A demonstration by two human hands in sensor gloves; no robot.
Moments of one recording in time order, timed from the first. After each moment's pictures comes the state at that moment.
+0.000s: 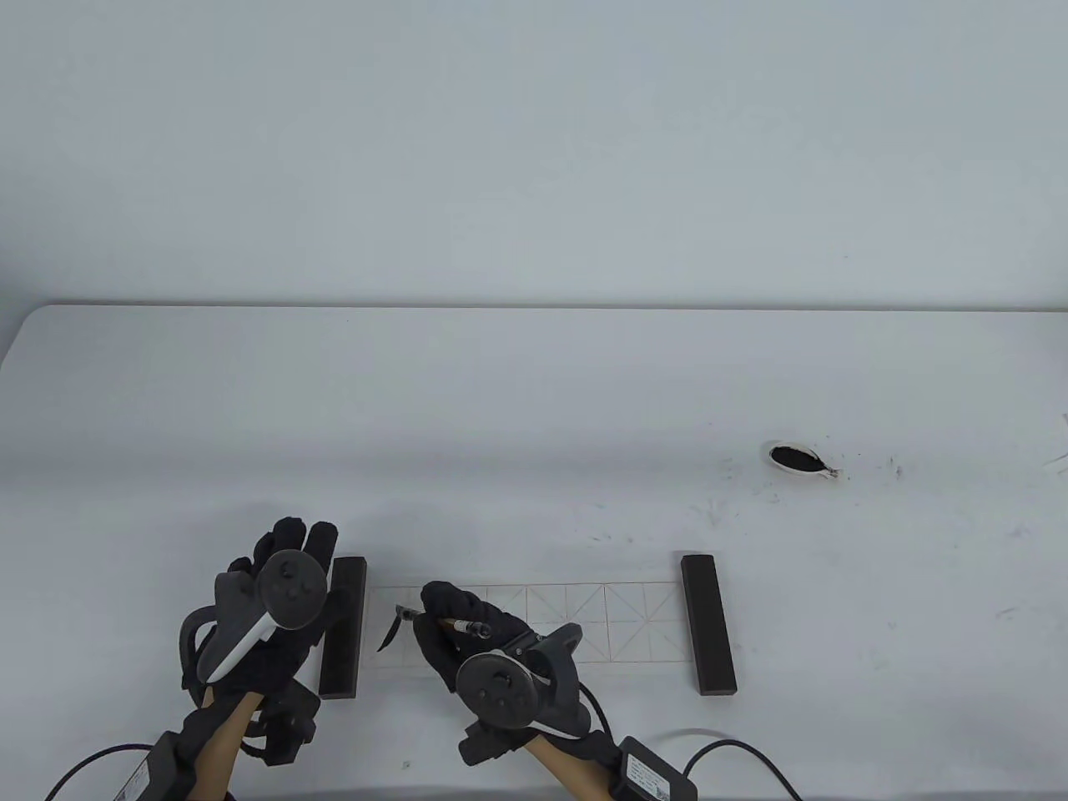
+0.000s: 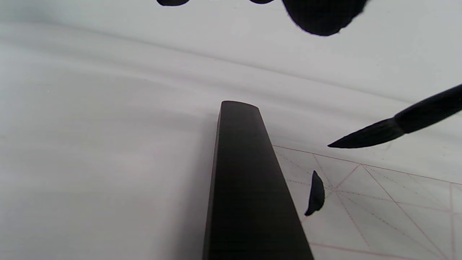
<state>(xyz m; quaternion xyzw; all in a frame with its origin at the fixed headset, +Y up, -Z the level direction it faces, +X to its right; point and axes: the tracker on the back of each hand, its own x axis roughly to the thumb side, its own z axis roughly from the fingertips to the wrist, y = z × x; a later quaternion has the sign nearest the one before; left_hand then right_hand) -0.271 -0.702 -0.291 -0.10 0.04 0.10 0.99 -0.030 -0.681 -0.249 0.27 -0.19 0.91 0.24</state>
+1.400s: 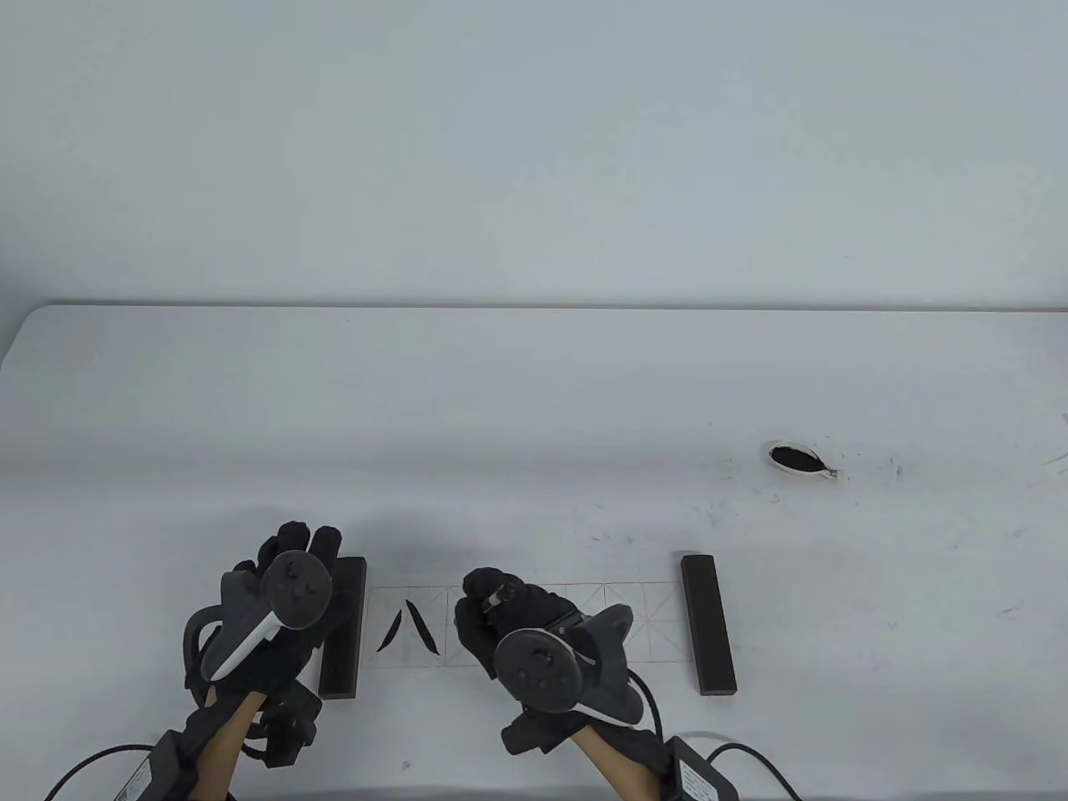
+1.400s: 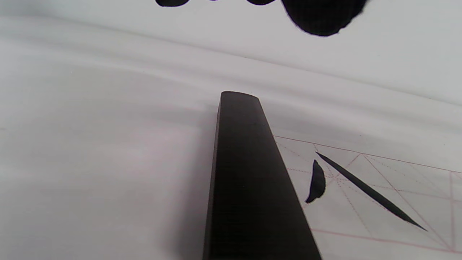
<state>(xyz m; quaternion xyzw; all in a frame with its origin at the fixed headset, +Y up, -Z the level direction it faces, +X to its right) -0.268 -0.703 -0.291 -0.11 0.04 0.09 0.99 0.016 -0.628 -0.246 0.25 -0.17 0.93 0.21</state>
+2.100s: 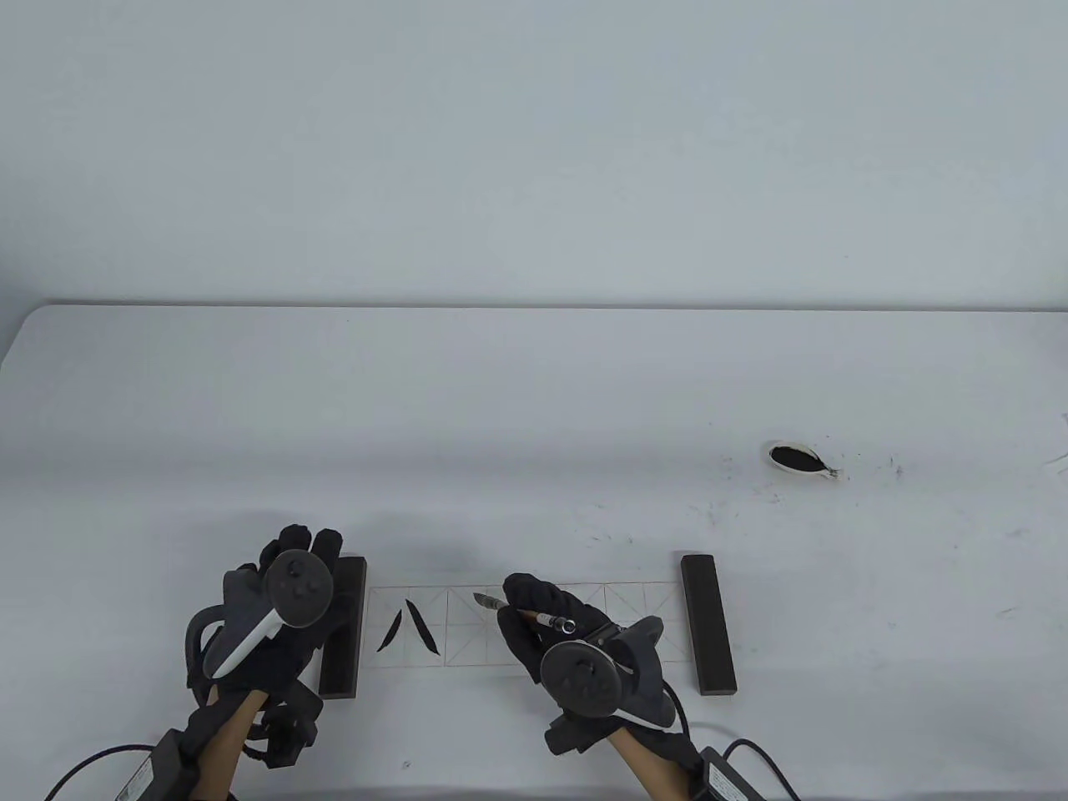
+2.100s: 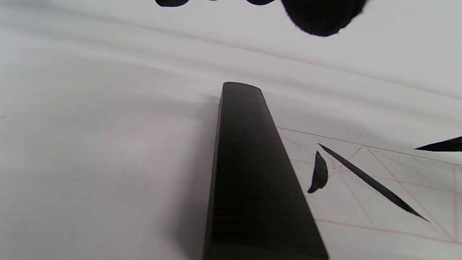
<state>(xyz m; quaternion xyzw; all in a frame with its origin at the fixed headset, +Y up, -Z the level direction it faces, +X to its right) -0.268 -0.707 -0.293 -0.12 0.04 0.09 0.99 0.038 -0.684 -0.259 0.26 -0.17 0.93 0.21</state>
